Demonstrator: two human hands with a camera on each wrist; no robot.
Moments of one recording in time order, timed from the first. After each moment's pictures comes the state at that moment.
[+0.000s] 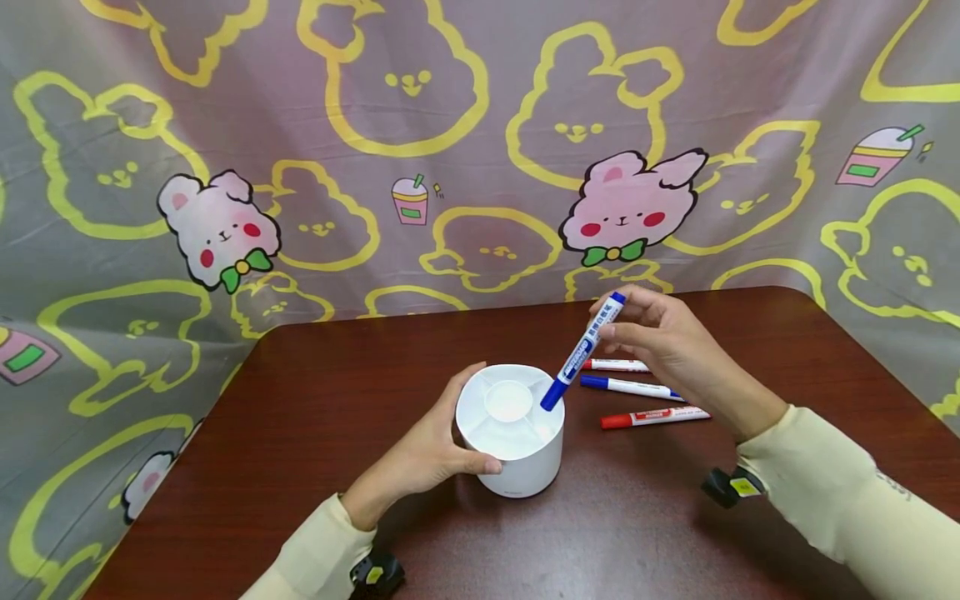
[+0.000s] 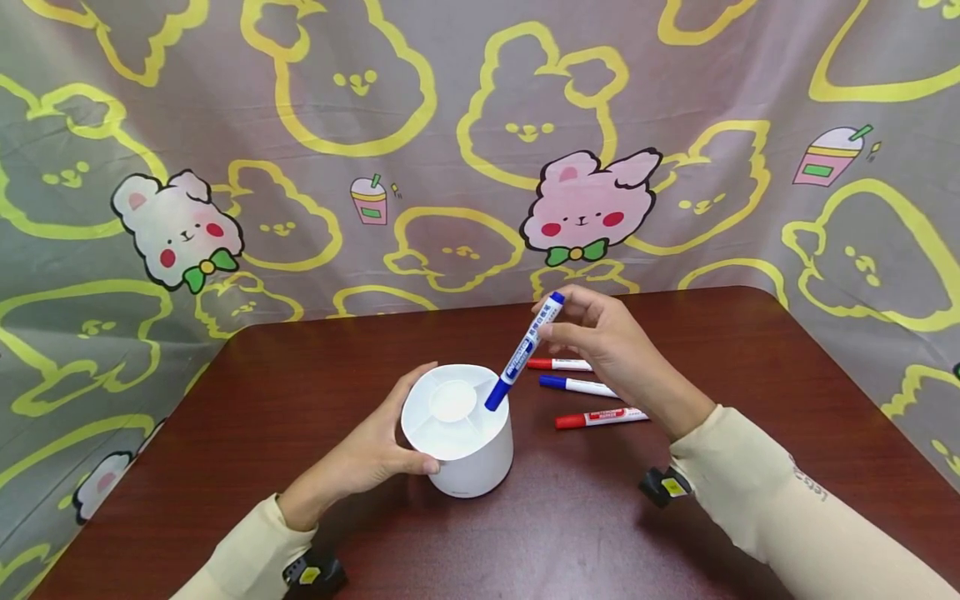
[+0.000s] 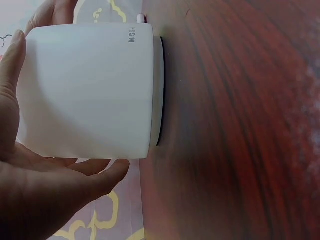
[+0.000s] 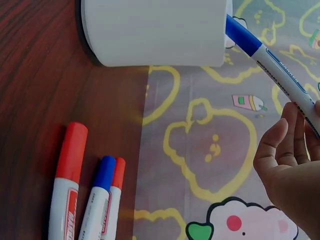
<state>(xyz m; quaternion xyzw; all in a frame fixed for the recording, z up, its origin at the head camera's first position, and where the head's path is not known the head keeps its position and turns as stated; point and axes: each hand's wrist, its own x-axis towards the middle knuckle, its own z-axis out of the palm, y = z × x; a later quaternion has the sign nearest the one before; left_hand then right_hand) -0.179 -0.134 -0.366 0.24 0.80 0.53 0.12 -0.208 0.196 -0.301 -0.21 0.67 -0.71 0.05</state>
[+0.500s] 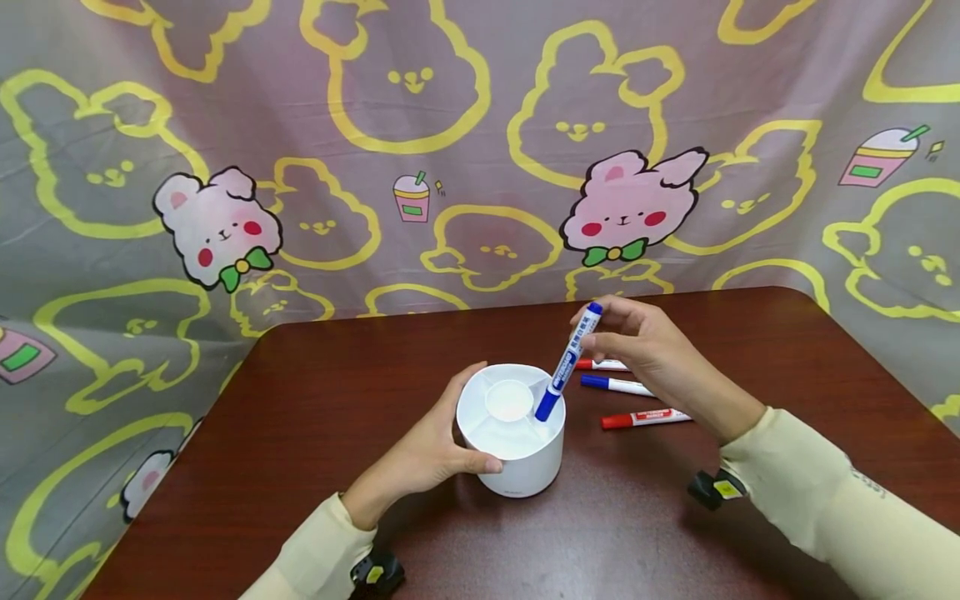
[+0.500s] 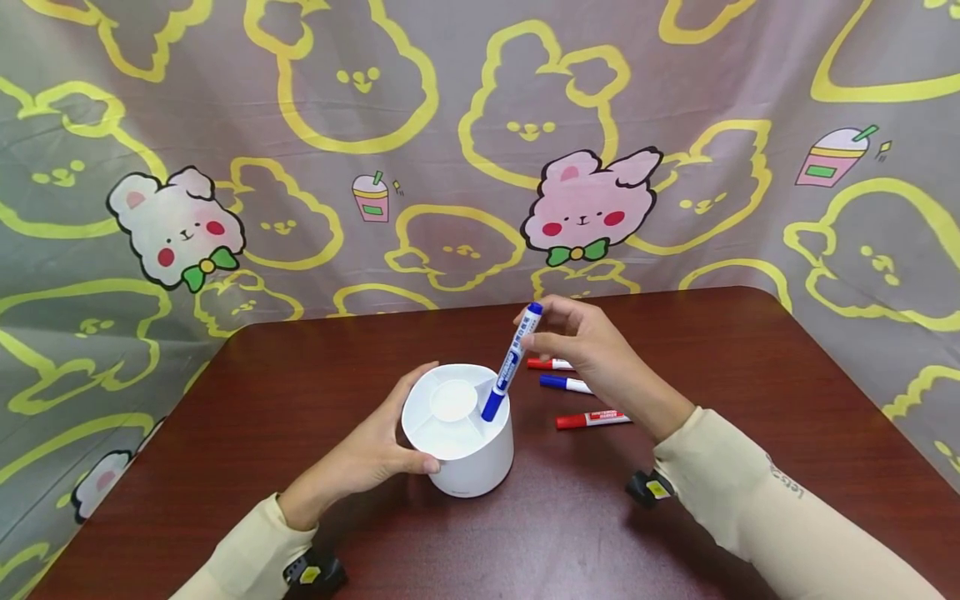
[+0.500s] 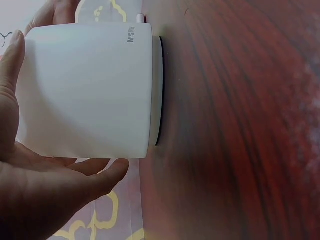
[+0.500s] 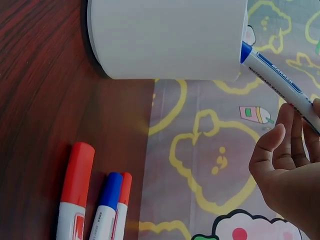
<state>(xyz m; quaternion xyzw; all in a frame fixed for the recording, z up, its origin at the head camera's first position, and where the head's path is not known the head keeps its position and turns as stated) -0.178 -0.135 -0.369 0.25 0.80 0.53 0.12 -0.208 0.180 -0.308 -0.19 0.70 -0.68 0.07</state>
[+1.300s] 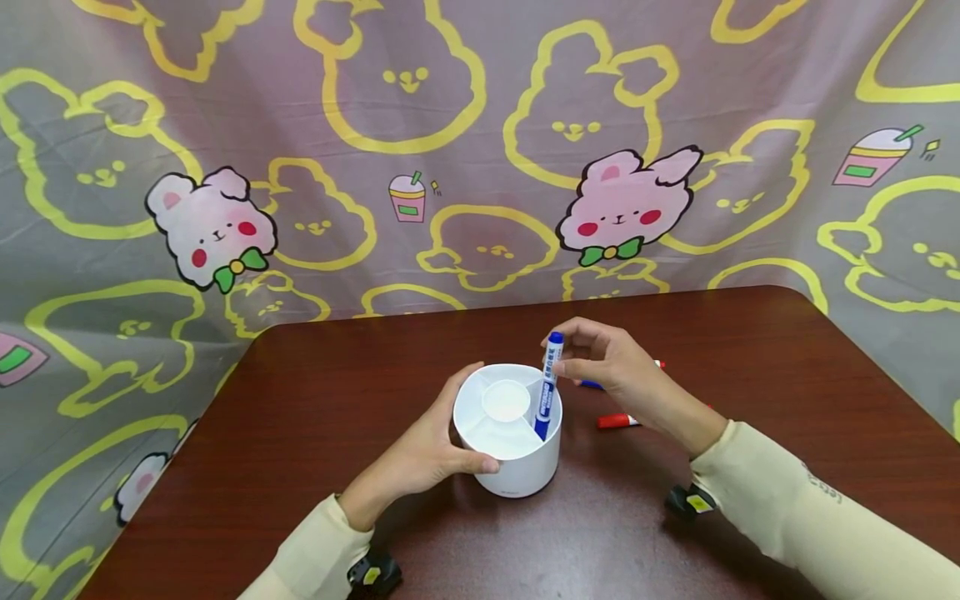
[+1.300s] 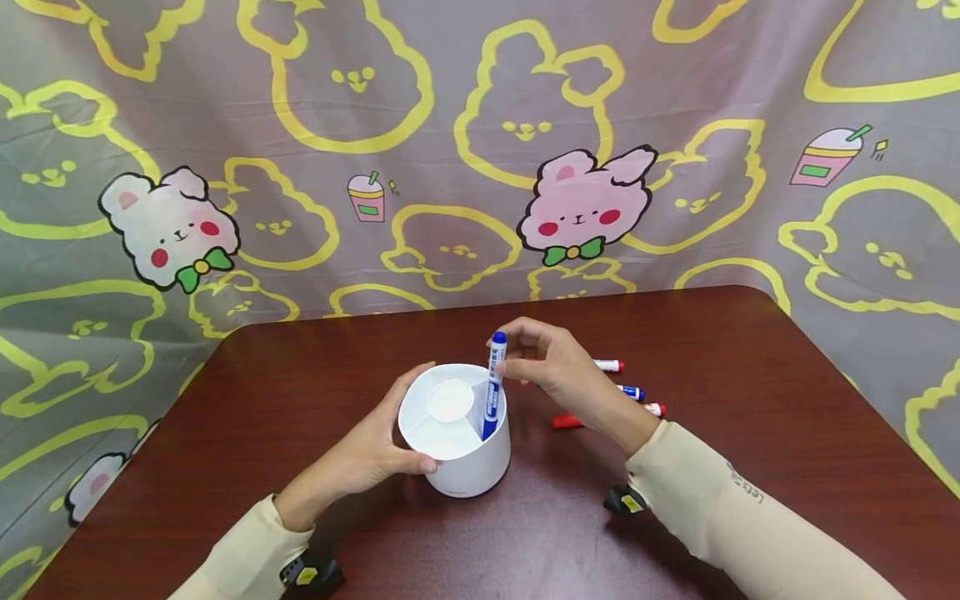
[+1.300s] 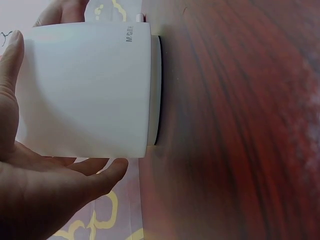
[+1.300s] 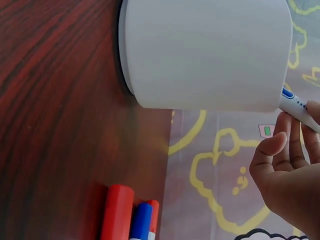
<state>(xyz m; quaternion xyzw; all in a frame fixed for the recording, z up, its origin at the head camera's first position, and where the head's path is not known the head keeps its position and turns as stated) -0.179 -0.135 -0.371 0.24 0.80 0.54 0.13 -0.207 0.155 -0.332 -0.19 0.75 -0.63 0.06</state>
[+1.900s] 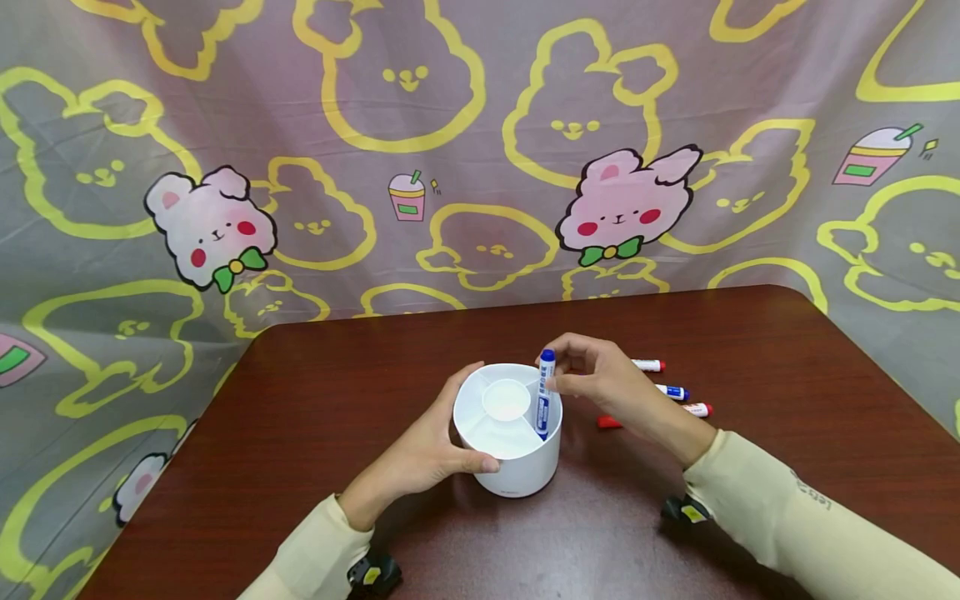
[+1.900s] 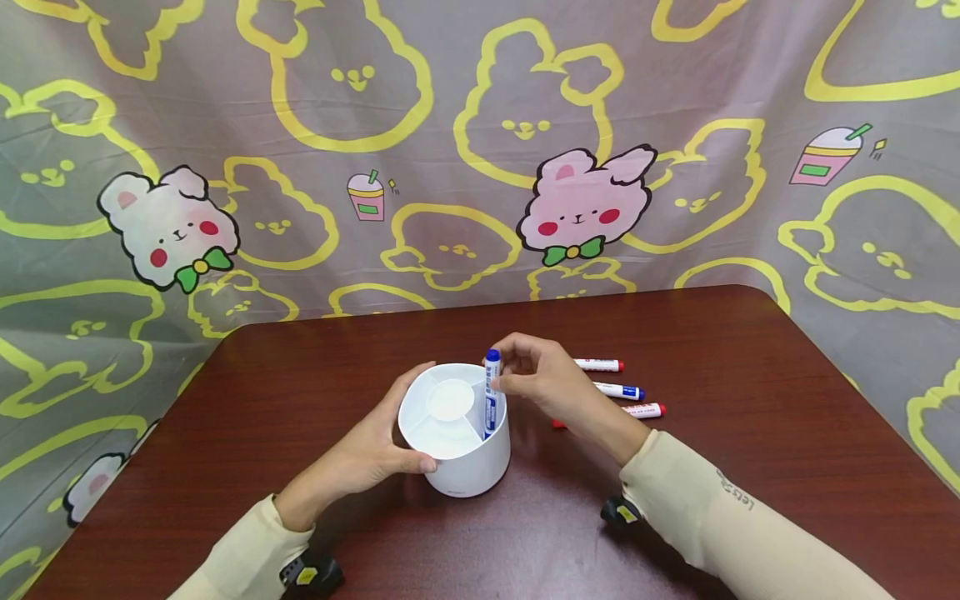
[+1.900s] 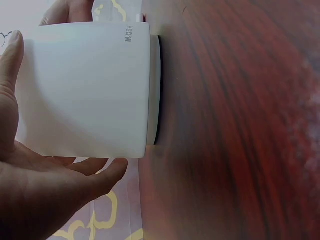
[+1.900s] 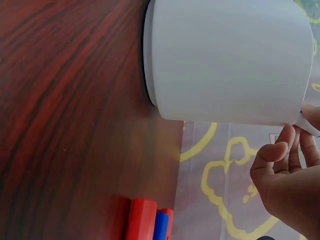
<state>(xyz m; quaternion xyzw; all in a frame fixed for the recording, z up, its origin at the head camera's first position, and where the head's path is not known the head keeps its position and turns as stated) -0.180 -0.135 -0.372 0.25 0.80 0.53 0.12 -0.203 0.147 -0.345 -0.19 0.77 -0.61 0.07</state>
